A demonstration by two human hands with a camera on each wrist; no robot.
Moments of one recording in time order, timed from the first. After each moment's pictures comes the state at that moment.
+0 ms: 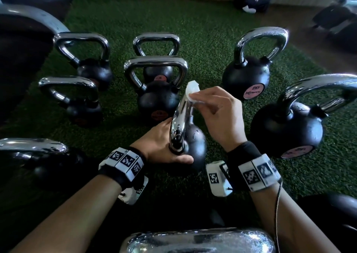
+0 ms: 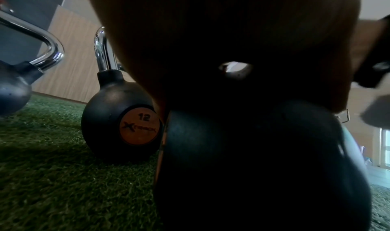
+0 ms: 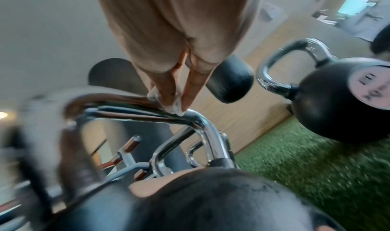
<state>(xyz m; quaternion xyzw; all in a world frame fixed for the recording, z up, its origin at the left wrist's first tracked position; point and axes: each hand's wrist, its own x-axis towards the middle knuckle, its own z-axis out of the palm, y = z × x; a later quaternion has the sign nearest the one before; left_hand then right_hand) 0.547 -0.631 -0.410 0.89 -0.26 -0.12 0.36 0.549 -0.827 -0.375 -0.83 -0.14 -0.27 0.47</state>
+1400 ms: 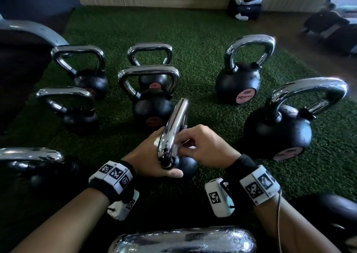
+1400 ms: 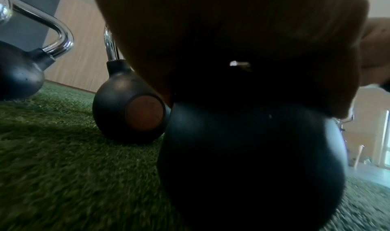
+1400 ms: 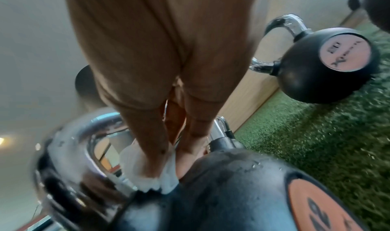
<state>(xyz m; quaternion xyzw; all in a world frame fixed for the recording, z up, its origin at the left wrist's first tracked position) 0.545 -0.620 -0.436 0.85 -0.33 -0.09 0.39 0.519 -0.830 -0.379 -0.86 -0.23 0.06 0.45</state>
